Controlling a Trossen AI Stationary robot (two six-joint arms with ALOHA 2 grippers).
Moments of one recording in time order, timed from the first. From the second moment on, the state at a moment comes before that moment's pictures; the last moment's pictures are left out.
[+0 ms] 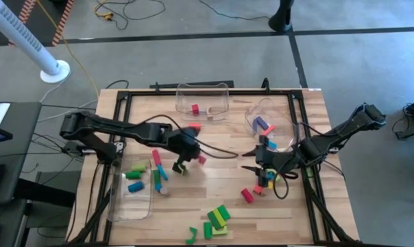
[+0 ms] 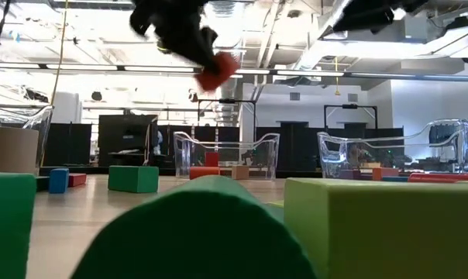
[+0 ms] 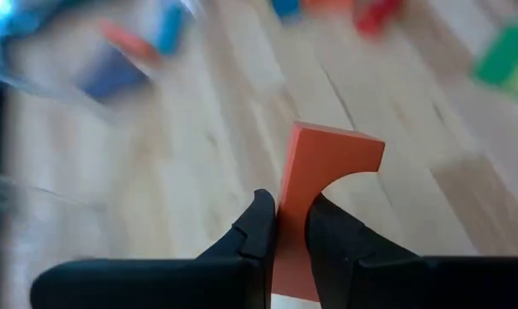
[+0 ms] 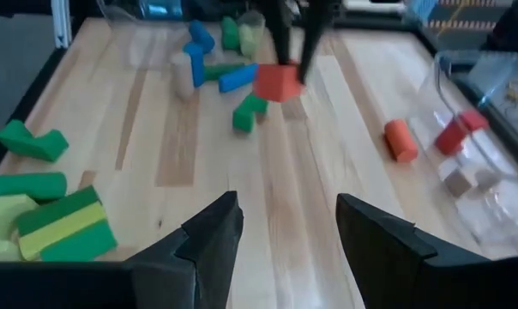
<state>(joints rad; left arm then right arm) -0.03 1.49 1.16 -0.42 -0.04 0.39 0.47 1.08 0.80 -0.28 0.53 0.21</state>
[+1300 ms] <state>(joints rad) -0.04 1.44 1.16 0.01 -0.11 0.39 0.35 1.22 0.80 0.33 0.55 -0.34</state>
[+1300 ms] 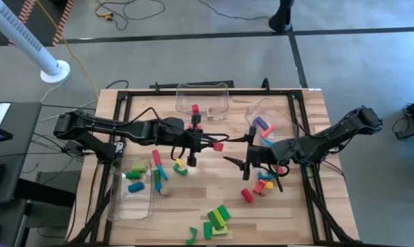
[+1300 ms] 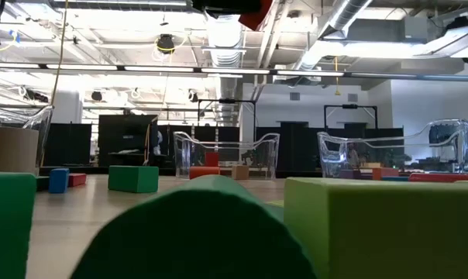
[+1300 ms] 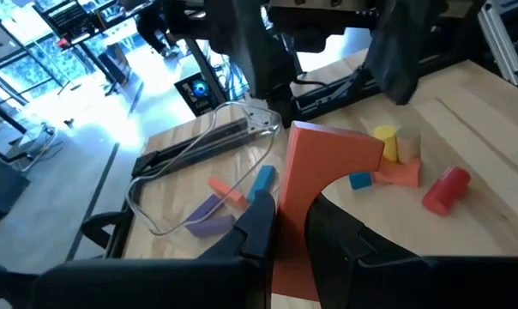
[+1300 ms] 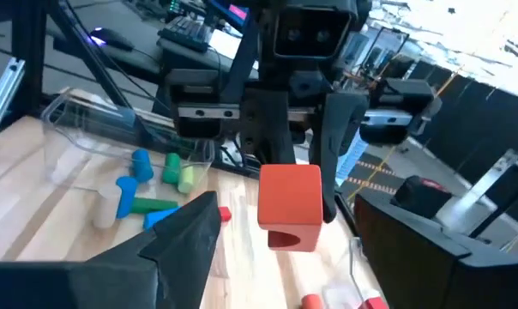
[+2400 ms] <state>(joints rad) -0.05 1.44 1.16 0.01 -0.12 0.38 0.28 1.35 0.81 0.50 0.53 -0.39</state>
